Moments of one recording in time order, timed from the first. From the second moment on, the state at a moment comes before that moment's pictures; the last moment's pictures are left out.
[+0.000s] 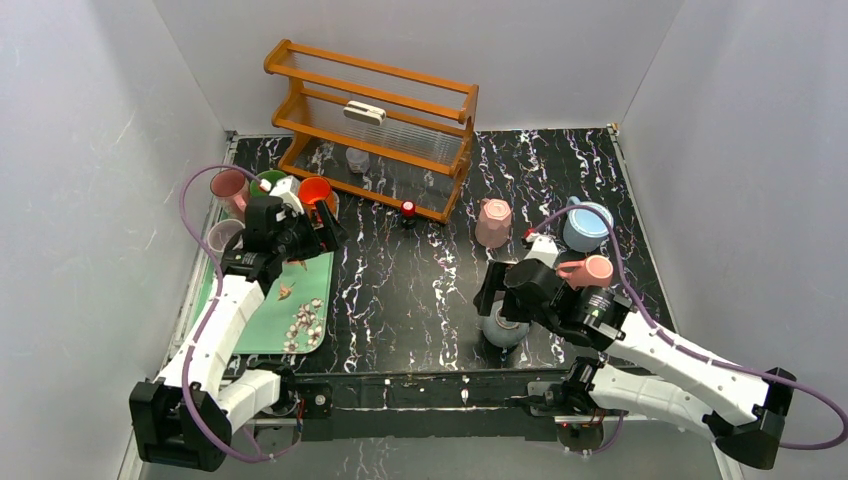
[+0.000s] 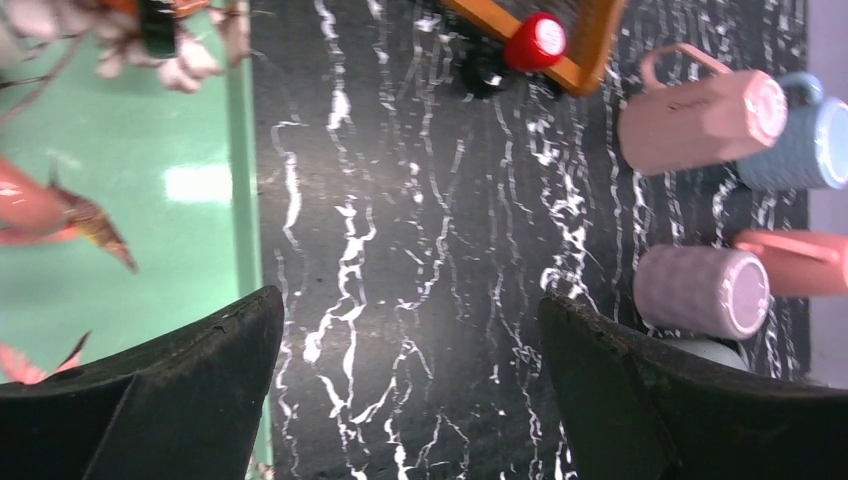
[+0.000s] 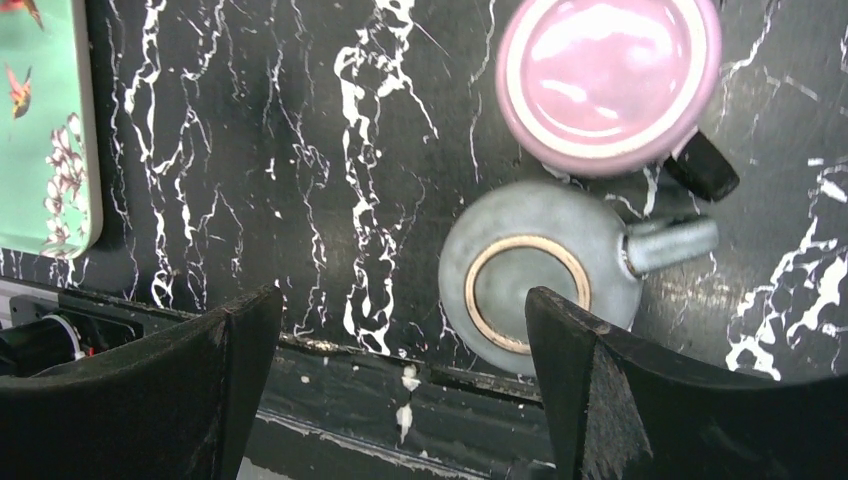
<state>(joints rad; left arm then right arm) -0.14 1.03 0.81 -0.42 0.22 -0.43 1.02 0.80 0.79 -0.81 0.36 0.91</state>
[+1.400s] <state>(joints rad) -0.21 1.02 0.74 -0.35 0.27 -0.38 1.01 0.81 0.72 -0.93 0.46 1.08</state>
